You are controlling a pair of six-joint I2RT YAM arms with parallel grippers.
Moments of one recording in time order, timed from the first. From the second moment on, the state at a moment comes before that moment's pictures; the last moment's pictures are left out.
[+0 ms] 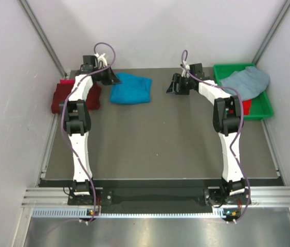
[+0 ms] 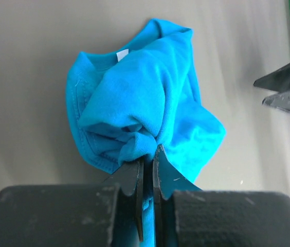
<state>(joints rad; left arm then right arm) 0.02 2.45 2.22 -0.52 0.71 -0.23 0.21 2.39 1.96 -0.33 -0.53 0.29</state>
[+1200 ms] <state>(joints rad) 0.18 2.11 2.24 -0.90 0.54 0.07 0.19 2.36 1.90 -0.34 -0.53 0.29</state>
